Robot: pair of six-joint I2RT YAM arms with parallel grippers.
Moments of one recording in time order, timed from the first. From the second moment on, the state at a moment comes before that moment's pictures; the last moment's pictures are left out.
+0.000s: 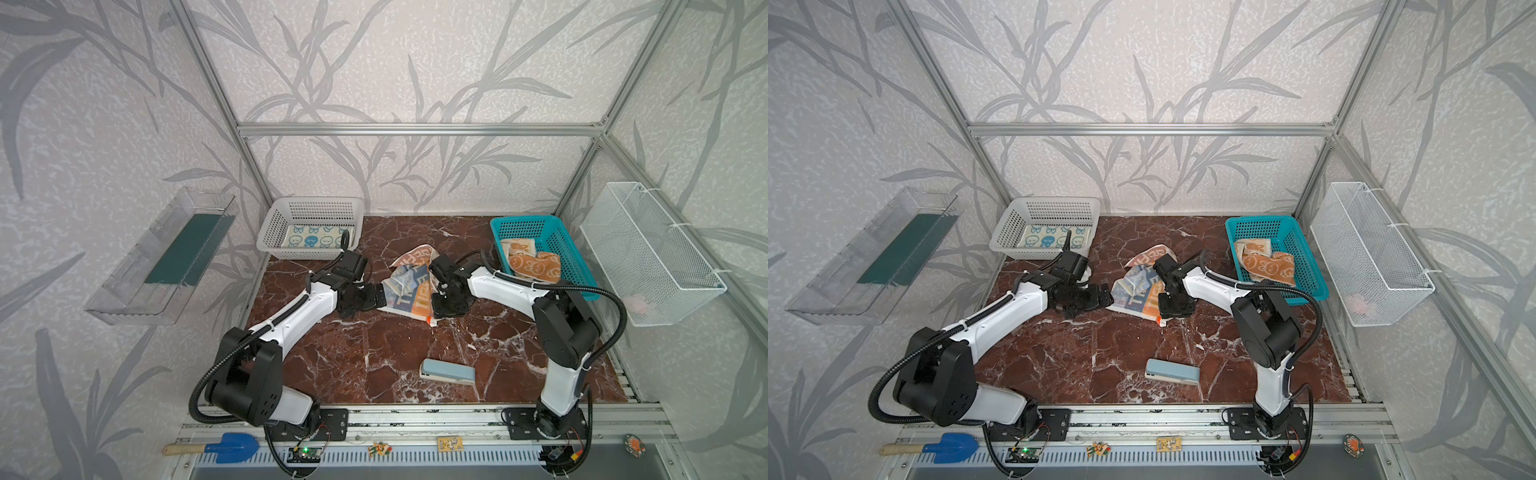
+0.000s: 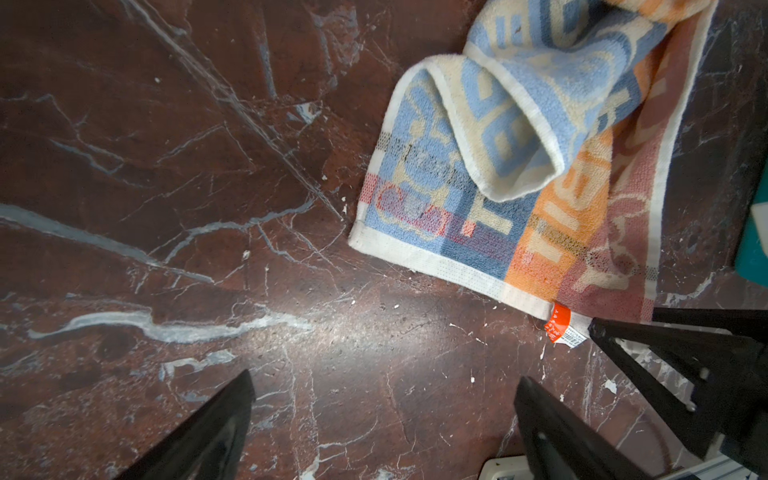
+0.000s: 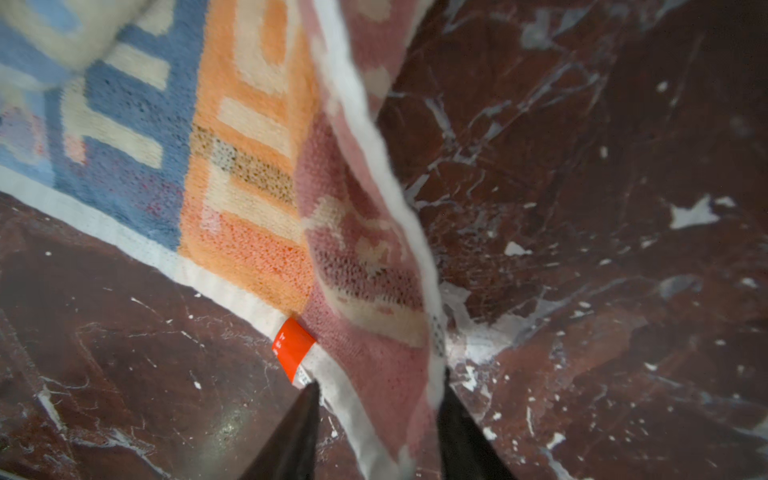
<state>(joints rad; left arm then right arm) -0.37 1.45 0.99 -0.71 0.16 -0.58 0.65 1.89 1.30 -0.80 -0.13 0.56</state>
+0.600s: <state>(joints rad) -0.40 1.72 1.15 -0.80 0.12 -0.44 0.63 1.89 1.28 -0.78 -0.15 0.54</state>
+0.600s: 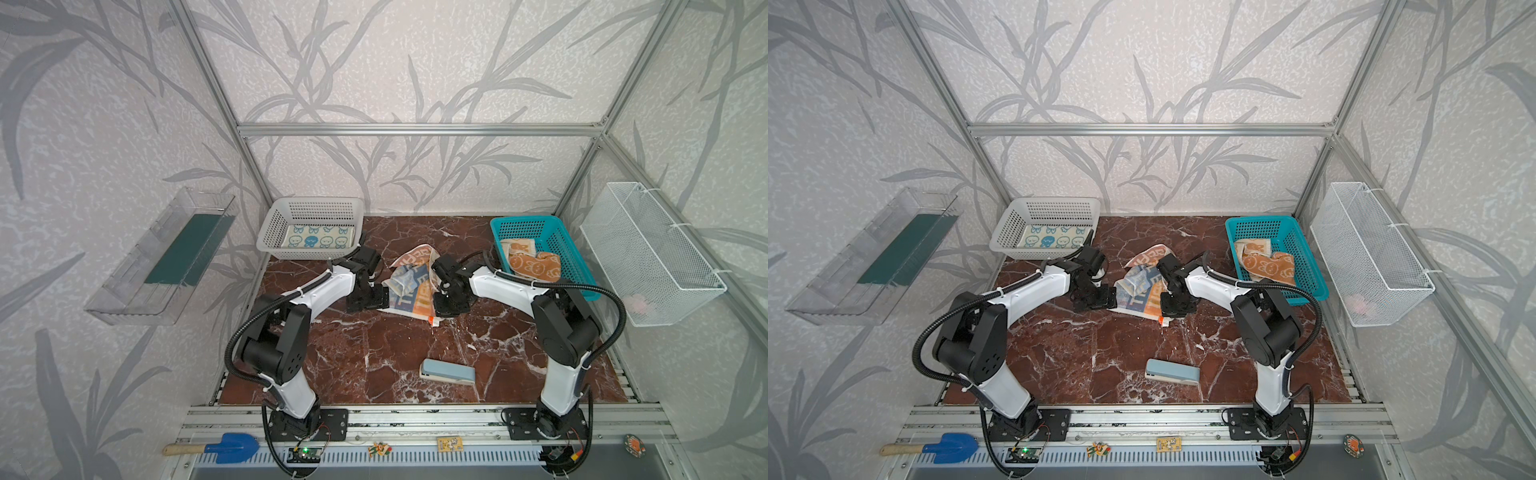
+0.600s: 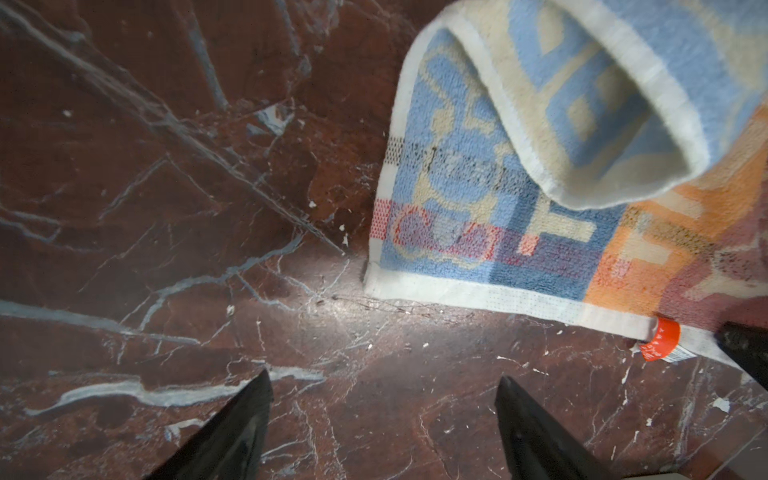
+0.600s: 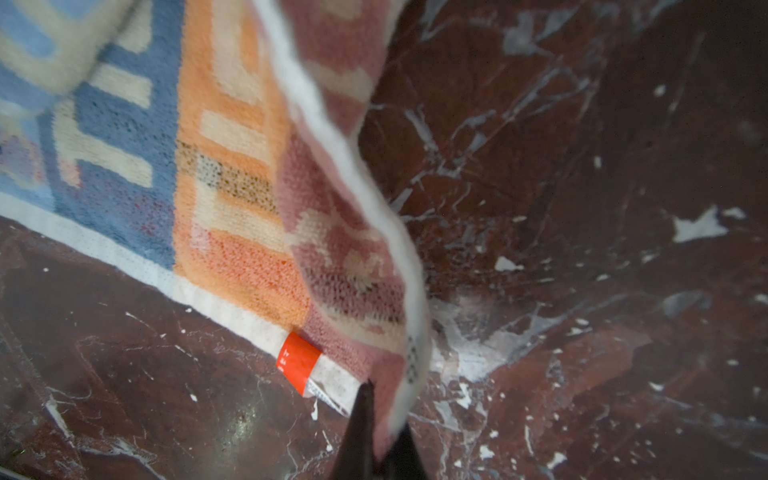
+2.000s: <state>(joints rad) -0.45 1.95 1.31 -0.84 0.03 -0.40 0.63 1.86 1.26 -0.76 -0.16 0.52</state>
